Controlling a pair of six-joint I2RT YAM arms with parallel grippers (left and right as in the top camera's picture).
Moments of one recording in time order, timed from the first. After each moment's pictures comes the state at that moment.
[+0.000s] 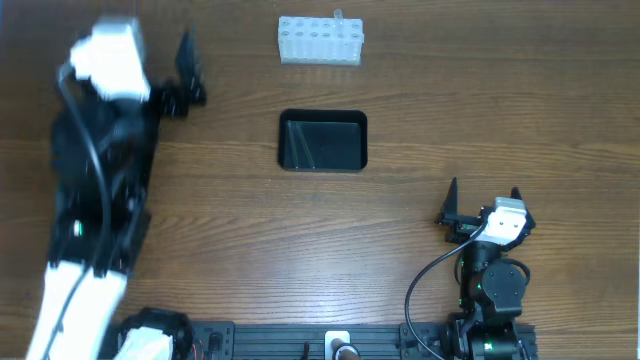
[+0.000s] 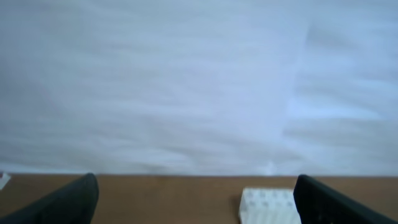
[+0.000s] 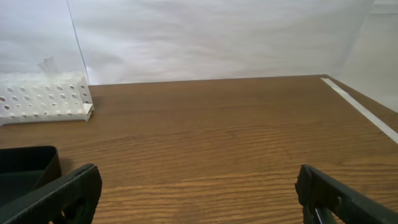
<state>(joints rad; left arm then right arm) -0.18 0.91 0.90 0.01 -0.14 -0.04 0.04 0.01 0.01 -0.05 0.22 0.00</state>
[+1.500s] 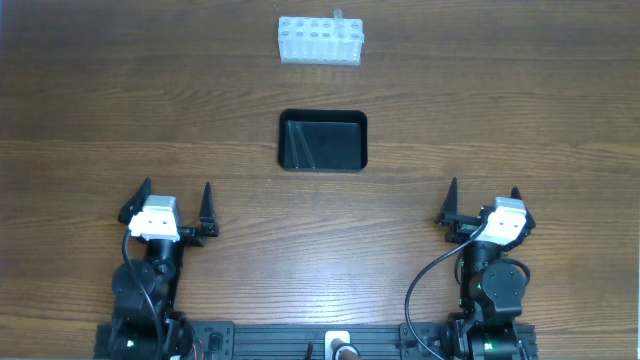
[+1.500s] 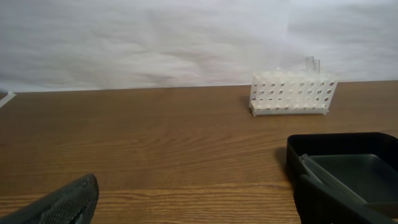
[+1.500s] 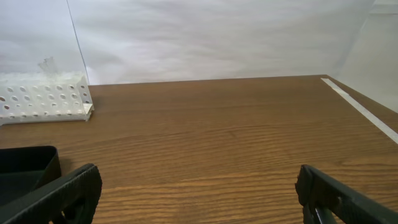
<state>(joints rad) -0.11 0.01 0.01 -0.07 -0.06 0.00 0.04 0.01 0.01 -0.05 0.22 0.00</state>
